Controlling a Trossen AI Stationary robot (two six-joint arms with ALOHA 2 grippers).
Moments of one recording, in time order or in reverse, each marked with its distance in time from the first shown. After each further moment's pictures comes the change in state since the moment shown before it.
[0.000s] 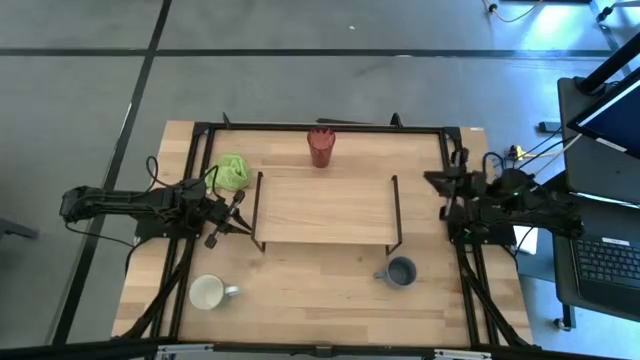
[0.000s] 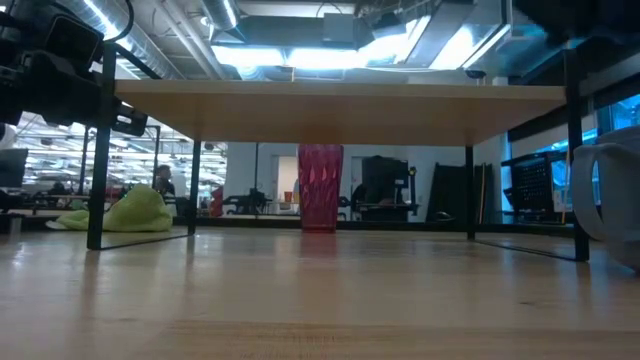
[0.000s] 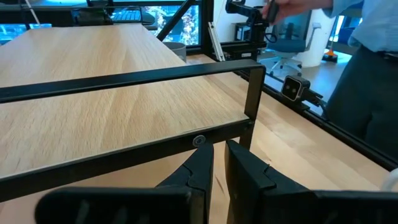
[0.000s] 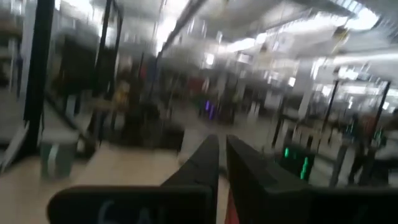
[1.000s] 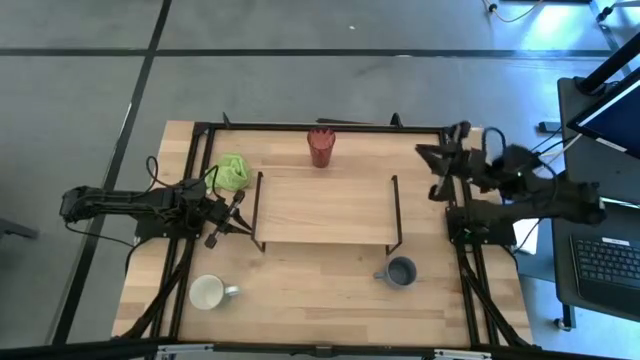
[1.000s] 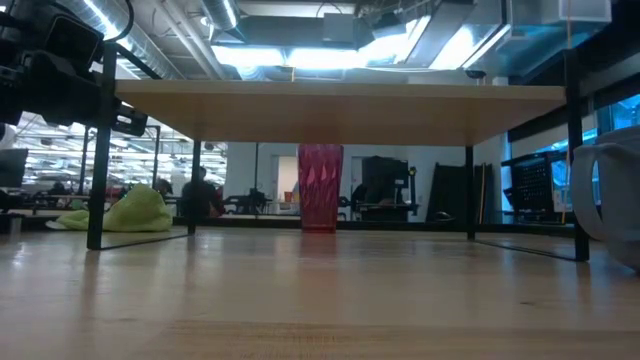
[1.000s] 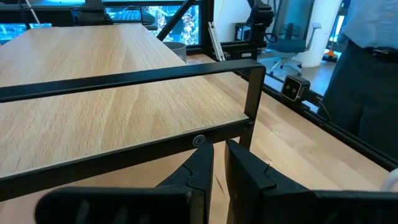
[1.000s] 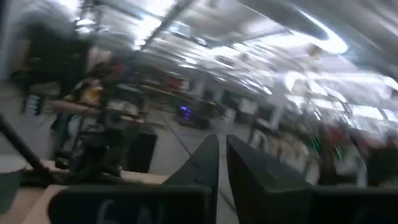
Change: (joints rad) left arm 0.000 0.000 0.000 0.000 0.000 -0.001; right arm 0.001 0.527 0.407 0.190 0.073 -0.132
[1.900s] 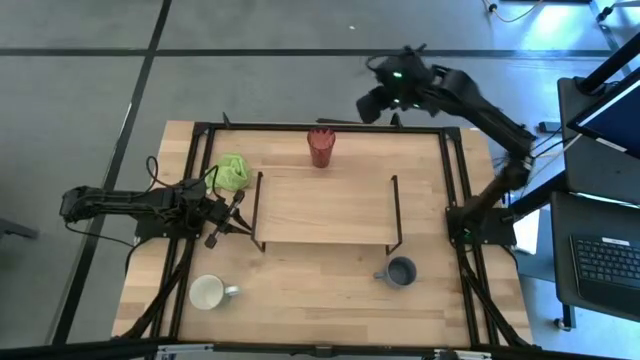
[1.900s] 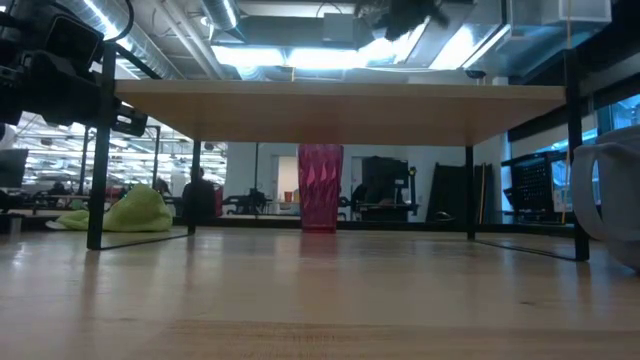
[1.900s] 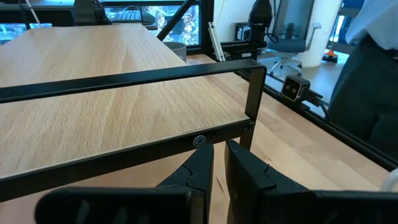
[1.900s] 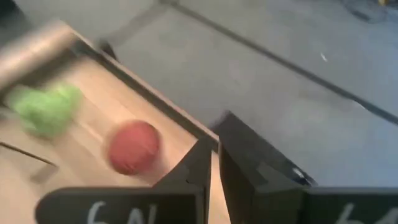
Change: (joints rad) left arm 0.000 0.000 0.000 0.000 0.000 0.000; right arm -0.400 1.071 1.328 -1.298 0.137 0.632
